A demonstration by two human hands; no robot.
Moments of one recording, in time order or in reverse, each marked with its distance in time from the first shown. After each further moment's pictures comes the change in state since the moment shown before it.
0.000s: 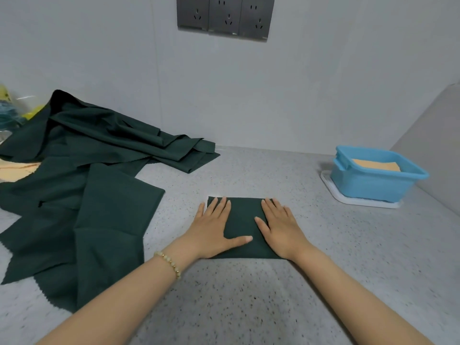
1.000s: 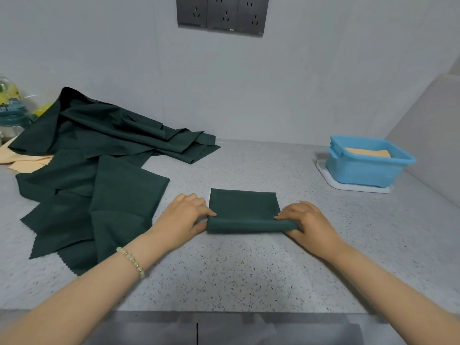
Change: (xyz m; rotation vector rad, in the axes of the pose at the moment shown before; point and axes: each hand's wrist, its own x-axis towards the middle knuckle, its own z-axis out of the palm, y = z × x) left_hand -0.063 -0.036 -0.025 0.046 0.318 0.255; right_hand -0.068 0.033 -0.030 0.108 0.247 -0.277
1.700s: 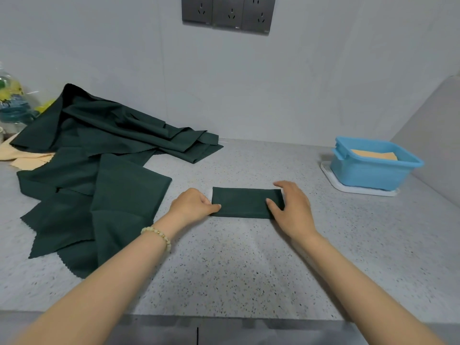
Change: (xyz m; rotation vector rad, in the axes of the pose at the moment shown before) left_hand 0.044 0.000 0.003 -0.532 -0.145 -0.667; right_hand 0.051 -0.028 0.026 0.126 0.237 0.359
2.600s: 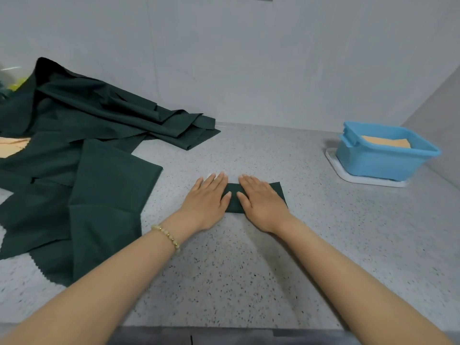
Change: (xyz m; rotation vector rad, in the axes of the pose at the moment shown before) left_hand 0.018 0.006 0.043 0.602 -0.016 0.312; right_hand 0.021 -0.013 0.046 -0.319 -0.480 -0.210
